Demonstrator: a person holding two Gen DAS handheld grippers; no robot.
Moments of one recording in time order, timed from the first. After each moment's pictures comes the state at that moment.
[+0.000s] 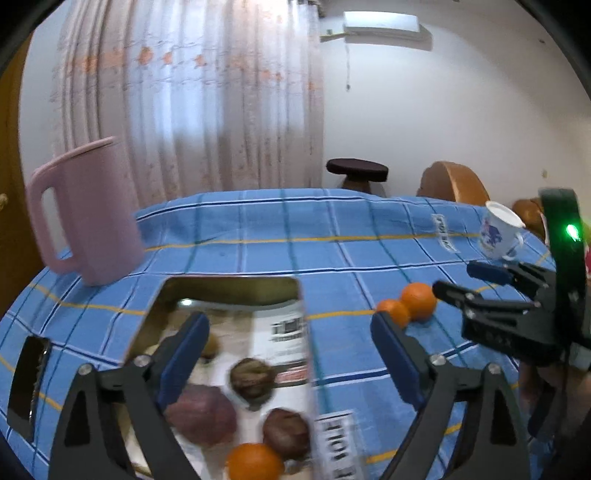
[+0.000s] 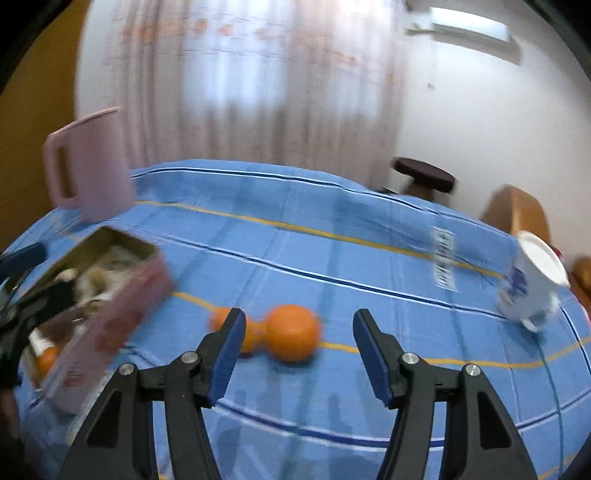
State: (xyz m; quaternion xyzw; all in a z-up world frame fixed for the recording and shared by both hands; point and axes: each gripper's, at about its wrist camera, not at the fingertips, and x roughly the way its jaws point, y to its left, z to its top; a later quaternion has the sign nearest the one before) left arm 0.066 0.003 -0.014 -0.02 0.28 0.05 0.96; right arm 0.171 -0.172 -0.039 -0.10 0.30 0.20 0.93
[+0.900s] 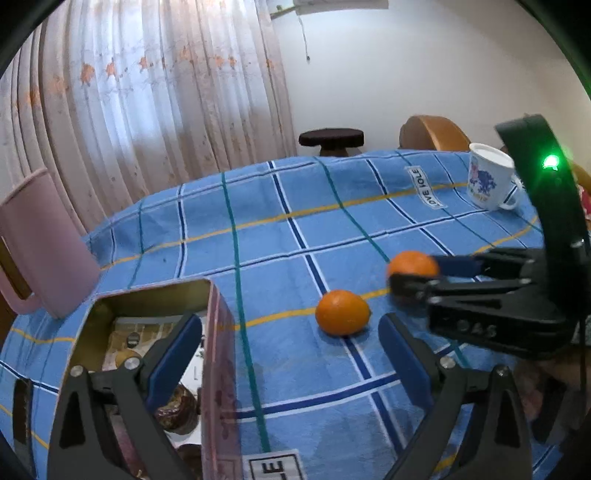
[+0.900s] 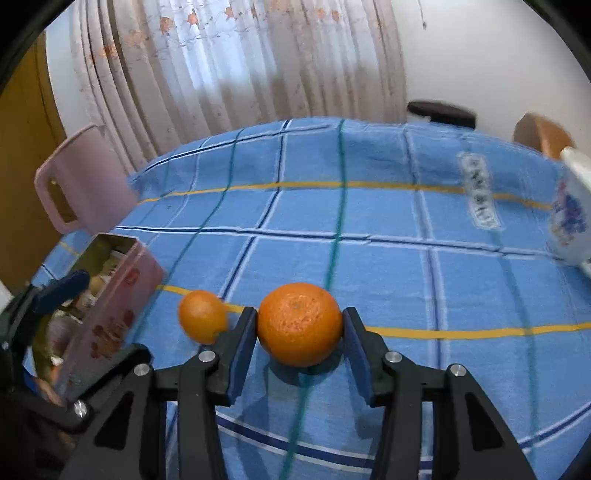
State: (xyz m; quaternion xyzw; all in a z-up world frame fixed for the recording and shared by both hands) left arm 0.116 -0.052 -0.038 0.07 0.31 0.02 0.95; right arm 0.207 -0.181 -0.073 -0.02 0.38 0.25 0.89
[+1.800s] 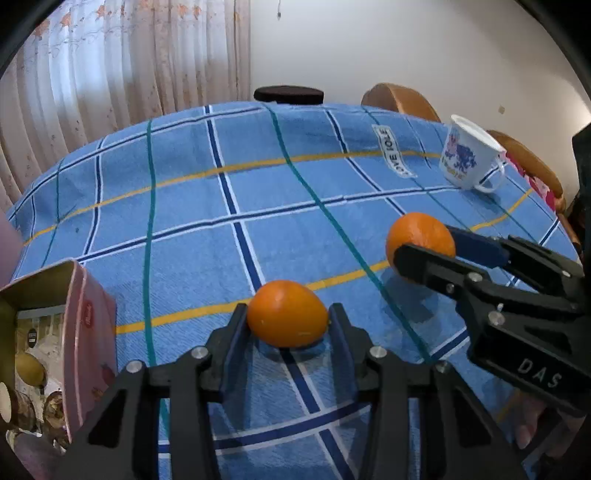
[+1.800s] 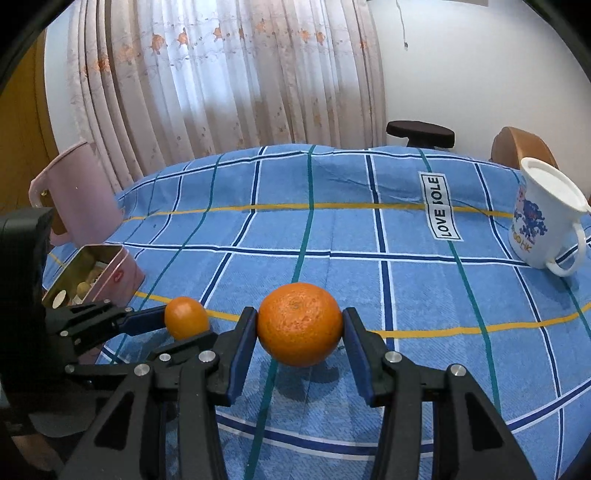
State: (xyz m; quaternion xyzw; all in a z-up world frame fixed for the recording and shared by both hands) left arm 0.167 -0.066 -0.069 0.00 0.41 -0.07 0.91; right arm 0.196 -0.205 -0.064 -0.01 0.34 0.23 0.91
